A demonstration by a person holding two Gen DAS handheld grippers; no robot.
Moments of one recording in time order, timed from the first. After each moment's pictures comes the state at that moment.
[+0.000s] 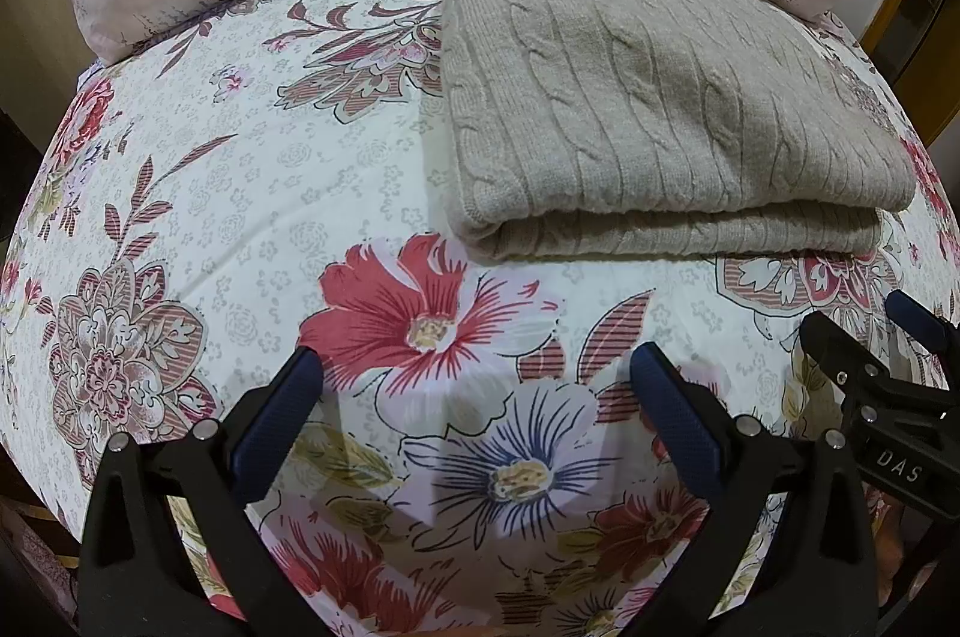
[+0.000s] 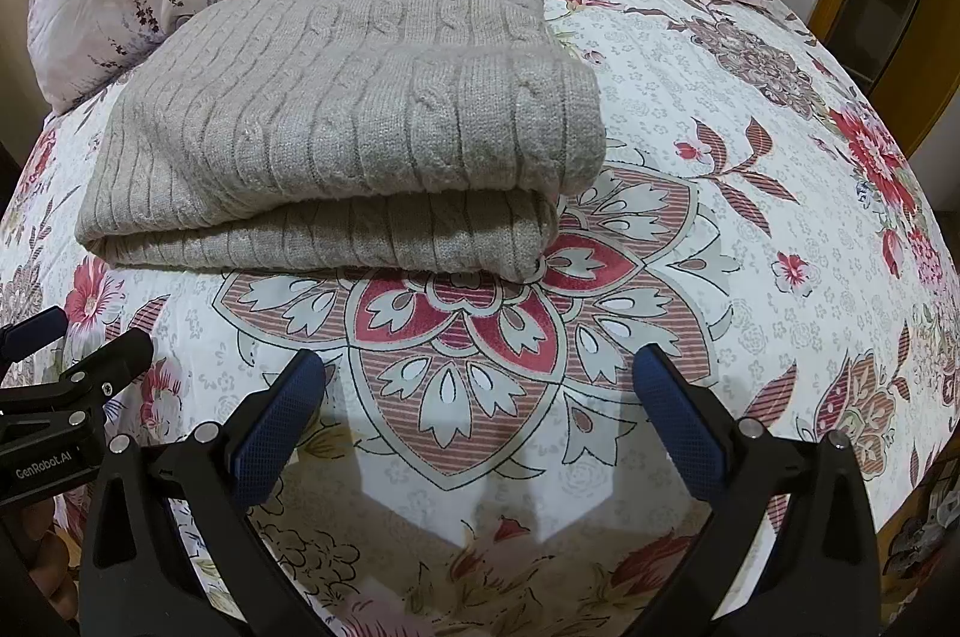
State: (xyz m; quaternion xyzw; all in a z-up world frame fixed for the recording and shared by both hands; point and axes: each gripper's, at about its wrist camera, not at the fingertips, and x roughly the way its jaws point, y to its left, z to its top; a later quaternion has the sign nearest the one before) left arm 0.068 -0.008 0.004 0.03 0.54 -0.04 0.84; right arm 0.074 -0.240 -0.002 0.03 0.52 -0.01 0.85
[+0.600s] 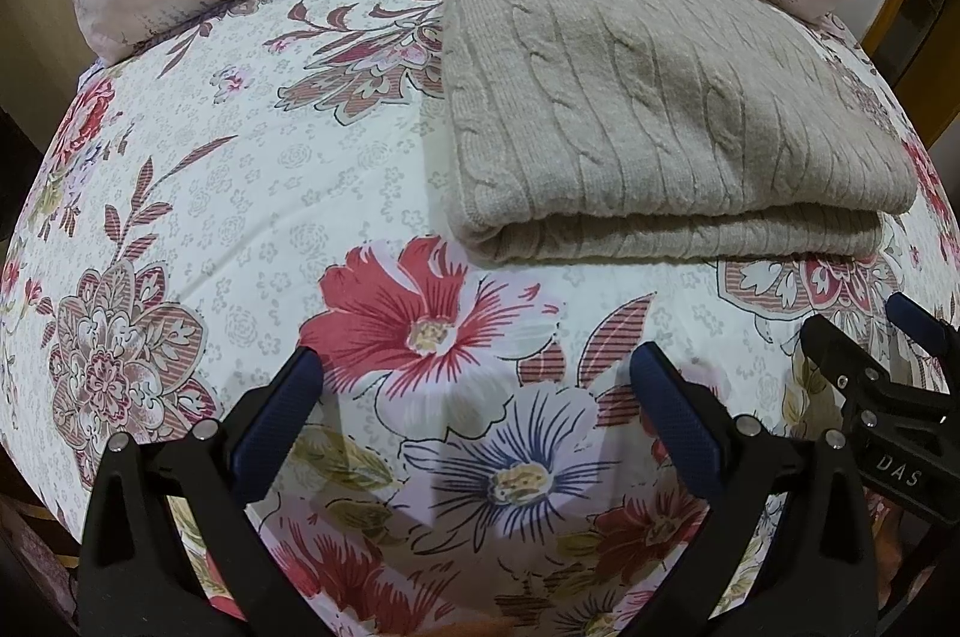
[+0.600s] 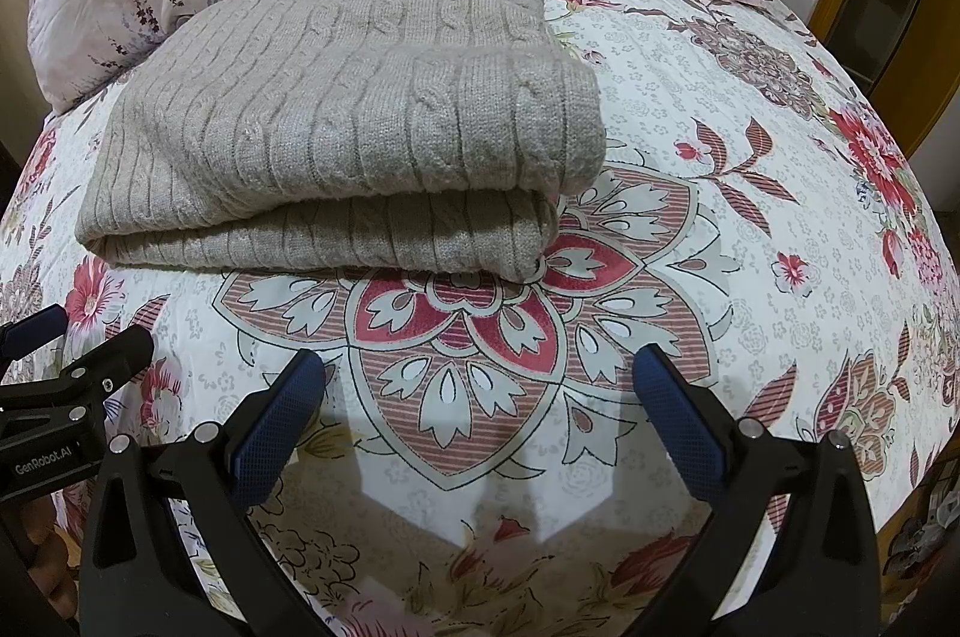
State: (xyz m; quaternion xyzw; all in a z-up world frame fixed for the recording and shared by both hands) left arm 0.067 -0.009 0.003 0.02 0.54 -0.03 0.84; right arm 0.074 -0.239 -0.002 0.03 0.52 -0.01 0.85
